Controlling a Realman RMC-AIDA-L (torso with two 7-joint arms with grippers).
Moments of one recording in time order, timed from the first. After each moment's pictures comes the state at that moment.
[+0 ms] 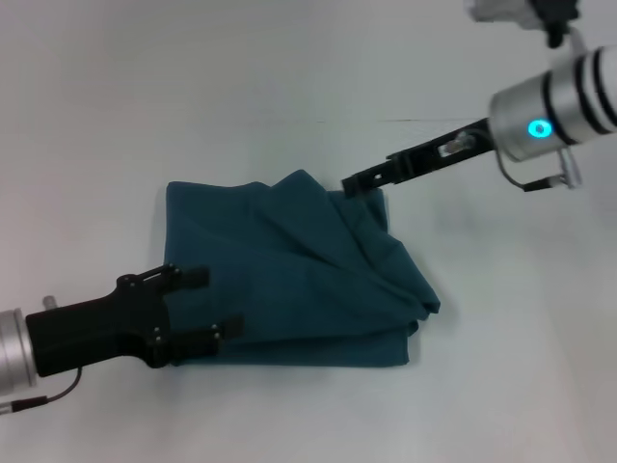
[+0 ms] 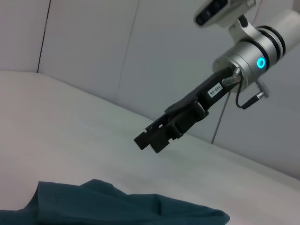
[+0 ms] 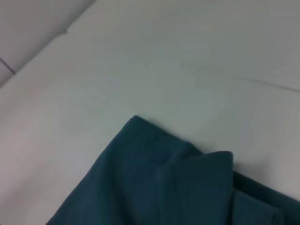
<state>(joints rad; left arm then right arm) -0.40 -2.15 0.58 0.71 2.00 1.62 -1.32 0.98 2.03 -0.94 -0.66 -2.36 -1.22 2.37</state>
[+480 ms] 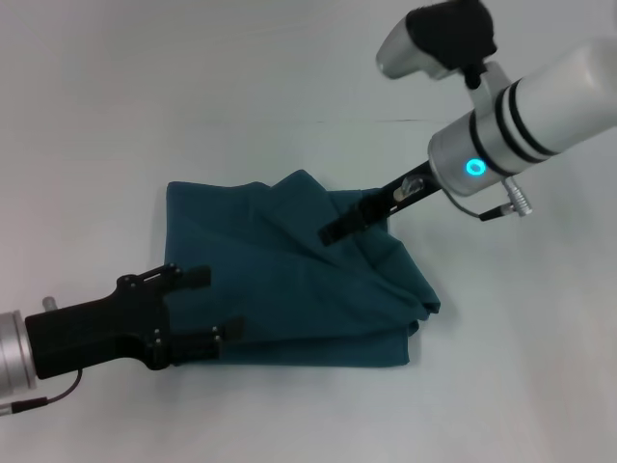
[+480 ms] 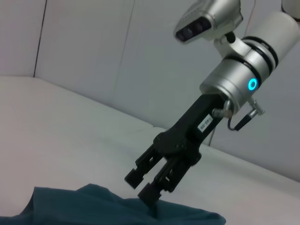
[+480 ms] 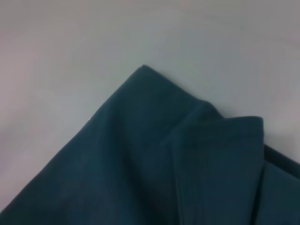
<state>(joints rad) -0.39 -2.15 0.58 0.72 2.00 1.63 -1.30 1.03 2.09 -1.13 -0.64 -2.46 -1.13 2.47</state>
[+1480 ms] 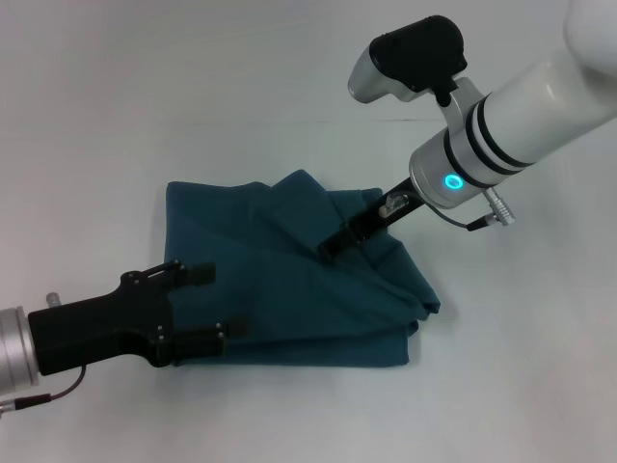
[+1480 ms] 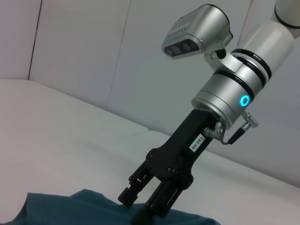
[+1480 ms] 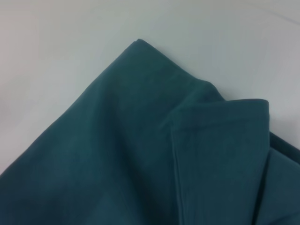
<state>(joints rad) -0.40 -2.15 0.58 0.71 2.00 1.64 -1.30 1.07 2.09 -1.27 -0.59 -2.47 -1.07 2.55</state>
